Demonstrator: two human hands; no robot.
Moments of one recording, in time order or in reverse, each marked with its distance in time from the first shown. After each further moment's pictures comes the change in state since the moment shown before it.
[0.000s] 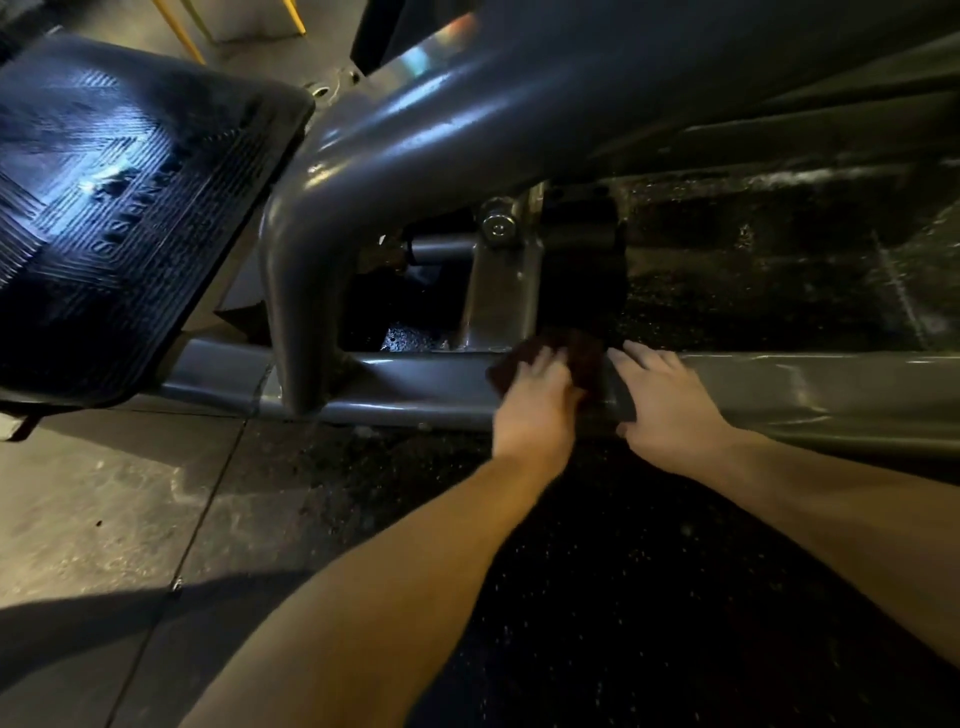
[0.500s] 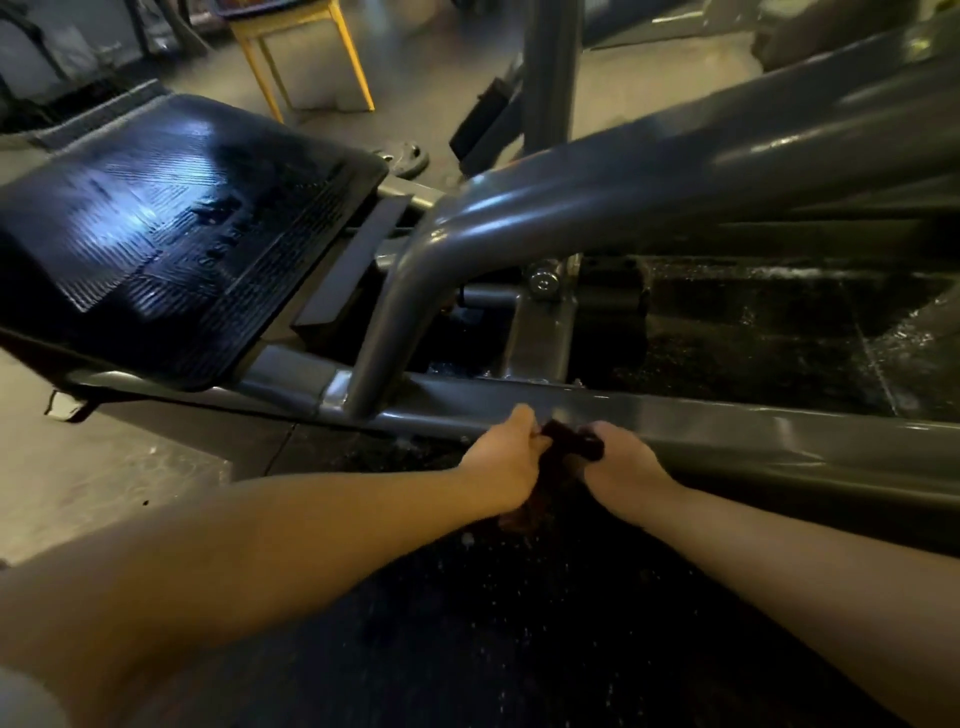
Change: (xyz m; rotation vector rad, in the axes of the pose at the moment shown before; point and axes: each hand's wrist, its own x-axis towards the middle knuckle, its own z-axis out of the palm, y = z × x) left_hand -0.082 -0.019 -0.105 -0.045 -0.143 -0.022; right_hand -0.056 -0.096 0.007 0.547 0.000 0.102
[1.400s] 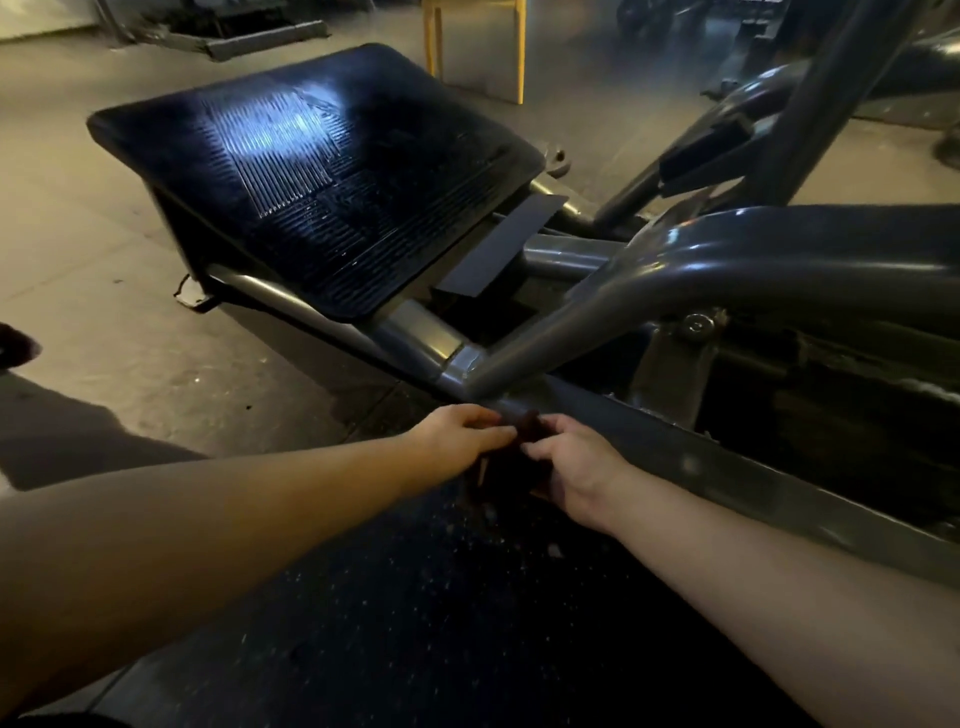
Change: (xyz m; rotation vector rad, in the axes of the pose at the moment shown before) left_hand -0.088 -0.163 -0.111 -0.692 0.098 -0.330; right_hand 0.013 -0.158 0.138 0.795 -0.360 0.192
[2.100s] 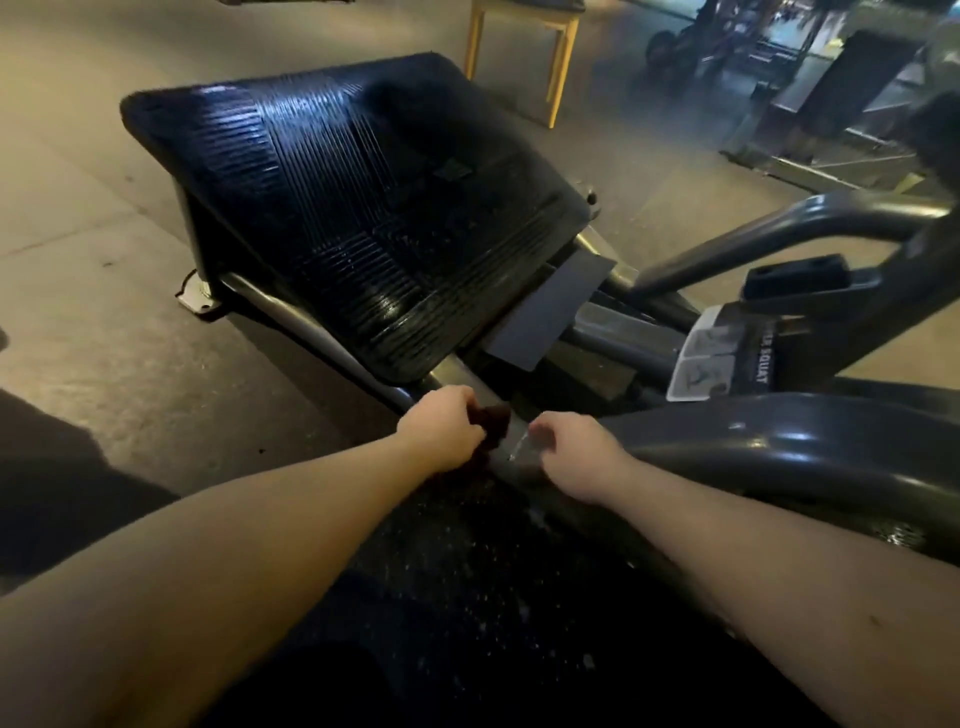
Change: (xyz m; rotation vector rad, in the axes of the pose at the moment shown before) left_hand 0.092 0.008 -0.159 0.427 0.216 0.055; right_hand 0.061 -0.133 0.123 -1.422 0.068 -0.214
